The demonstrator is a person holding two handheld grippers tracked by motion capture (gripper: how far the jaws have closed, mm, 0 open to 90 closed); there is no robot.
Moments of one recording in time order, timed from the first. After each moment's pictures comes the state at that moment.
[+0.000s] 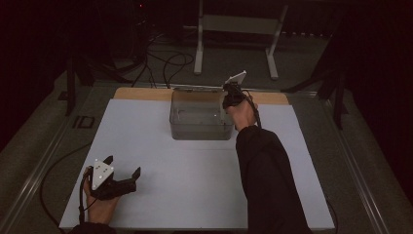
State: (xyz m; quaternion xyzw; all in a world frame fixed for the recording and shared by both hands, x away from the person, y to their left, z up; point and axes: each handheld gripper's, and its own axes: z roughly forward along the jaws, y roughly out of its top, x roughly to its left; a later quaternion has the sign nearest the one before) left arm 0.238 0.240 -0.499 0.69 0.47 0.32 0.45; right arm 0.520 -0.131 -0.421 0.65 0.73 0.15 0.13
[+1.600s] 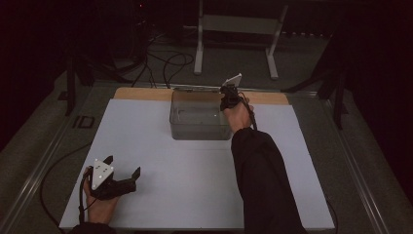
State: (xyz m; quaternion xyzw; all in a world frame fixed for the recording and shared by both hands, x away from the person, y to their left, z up) left arm 0.239 0.241 -0.499 0.69 0.47 0.32 0.45; right arm 0.521 -0.121 -0.434 0.66 0.72 0.13 0.14
